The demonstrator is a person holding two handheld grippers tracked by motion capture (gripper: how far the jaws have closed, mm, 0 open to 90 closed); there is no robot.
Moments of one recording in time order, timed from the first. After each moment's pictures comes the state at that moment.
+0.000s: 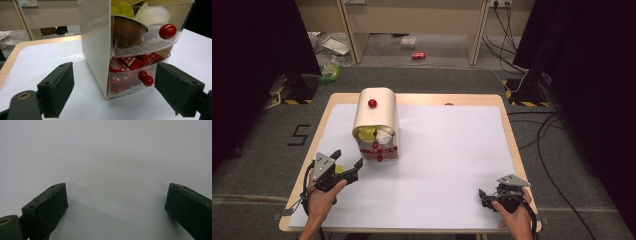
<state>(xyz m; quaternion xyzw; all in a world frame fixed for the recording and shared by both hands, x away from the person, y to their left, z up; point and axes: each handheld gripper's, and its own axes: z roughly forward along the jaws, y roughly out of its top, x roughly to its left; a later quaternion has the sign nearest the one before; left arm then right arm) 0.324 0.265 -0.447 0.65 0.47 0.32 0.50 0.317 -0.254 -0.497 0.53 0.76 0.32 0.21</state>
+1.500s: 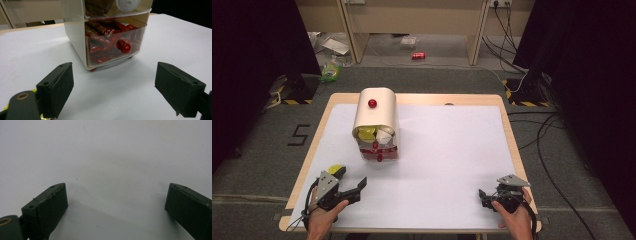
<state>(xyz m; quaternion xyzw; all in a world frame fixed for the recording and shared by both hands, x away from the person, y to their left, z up) 0.289 0.260 -0.479 0.68 0.45 0.29 0.50 0.316 -0.254 -0.496 0.53 0.76 0.31 0.21</state>
